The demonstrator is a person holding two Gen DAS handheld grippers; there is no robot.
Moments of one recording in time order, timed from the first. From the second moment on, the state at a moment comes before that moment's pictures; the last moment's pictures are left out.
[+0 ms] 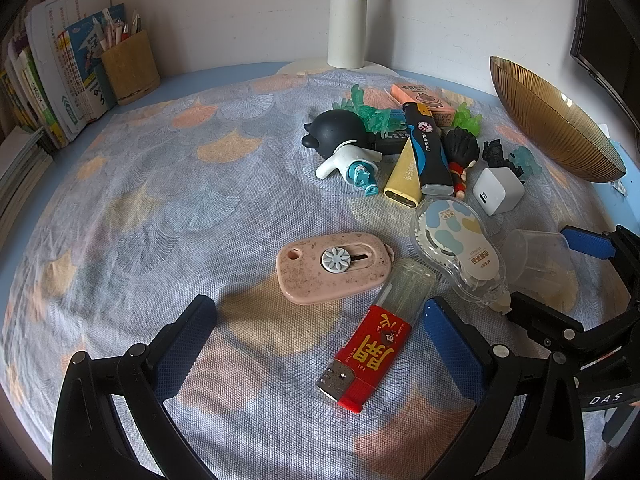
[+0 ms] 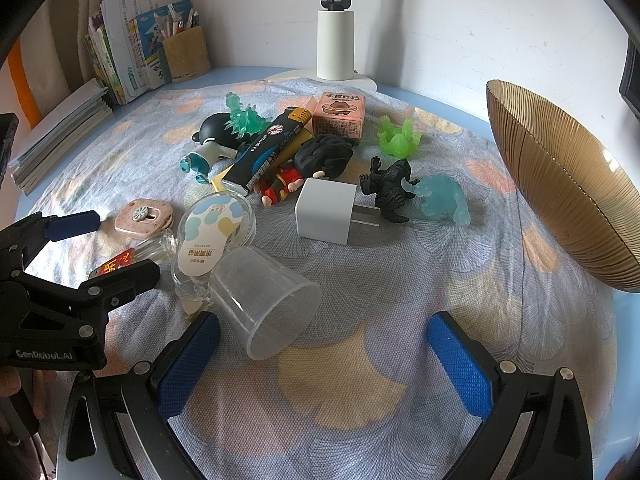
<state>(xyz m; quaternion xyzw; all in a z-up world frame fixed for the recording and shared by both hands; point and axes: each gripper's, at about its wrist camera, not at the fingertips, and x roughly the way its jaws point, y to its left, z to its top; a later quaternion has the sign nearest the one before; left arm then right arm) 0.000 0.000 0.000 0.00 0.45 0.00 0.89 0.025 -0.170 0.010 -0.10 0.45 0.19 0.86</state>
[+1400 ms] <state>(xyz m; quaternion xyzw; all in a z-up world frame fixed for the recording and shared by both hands) 0.000 0.000 0.000 0.00 0.45 0.00 0.89 0.025 -0.171 0.011 -0.09 0.45 0.20 0.87</state>
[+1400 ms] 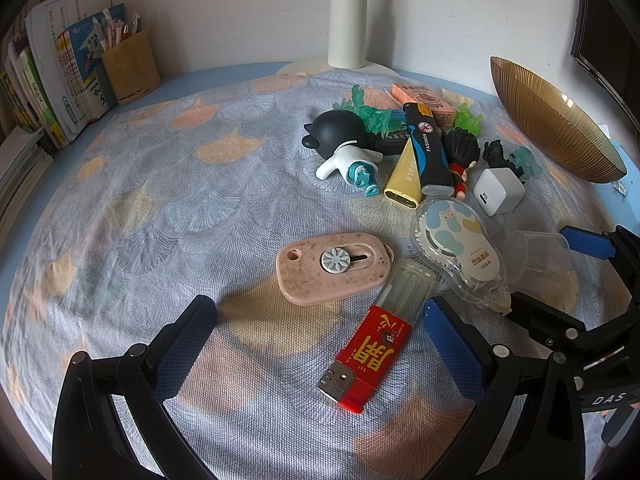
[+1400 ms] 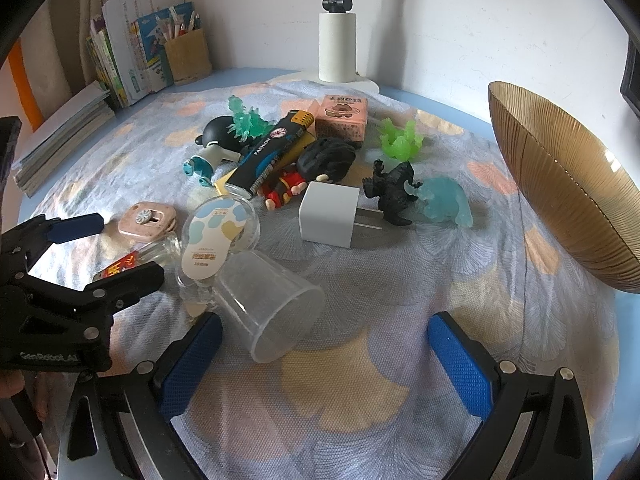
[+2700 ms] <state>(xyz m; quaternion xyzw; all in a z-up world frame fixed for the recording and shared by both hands) -0.042 0.029 0.015 -0.14 0.39 -0.10 0.91 0.009 -0.187 0.034 0.00 0.39 0.31 0.87</state>
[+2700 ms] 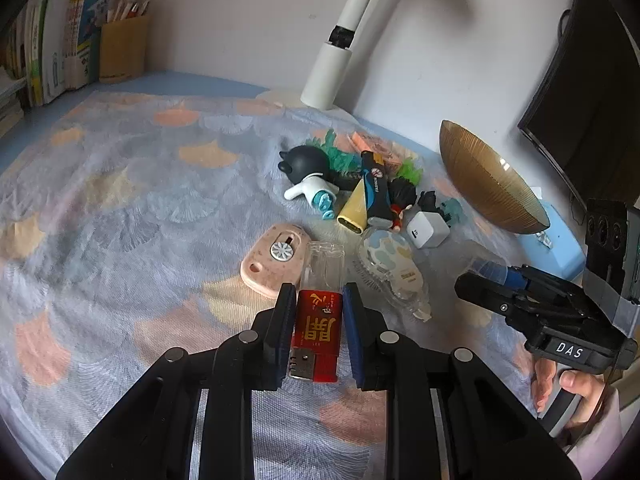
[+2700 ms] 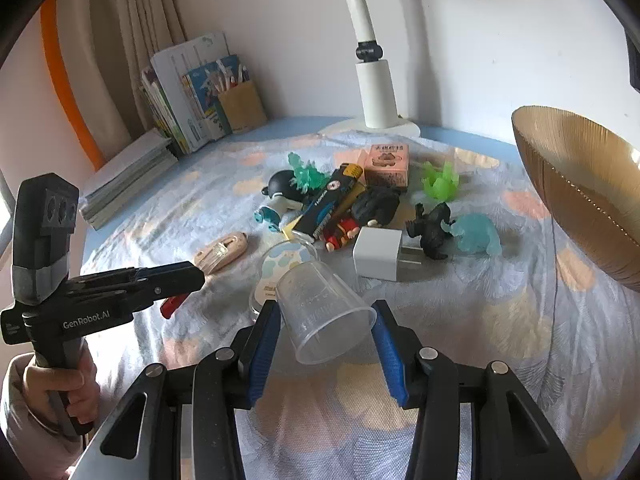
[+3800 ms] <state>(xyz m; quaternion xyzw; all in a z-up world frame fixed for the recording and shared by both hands) 0.116 -0.202 0.103 0.02 0.34 -0.25 0.91 0.151 -0.385 0.083 0.20 0.37 0.15 0.90</state>
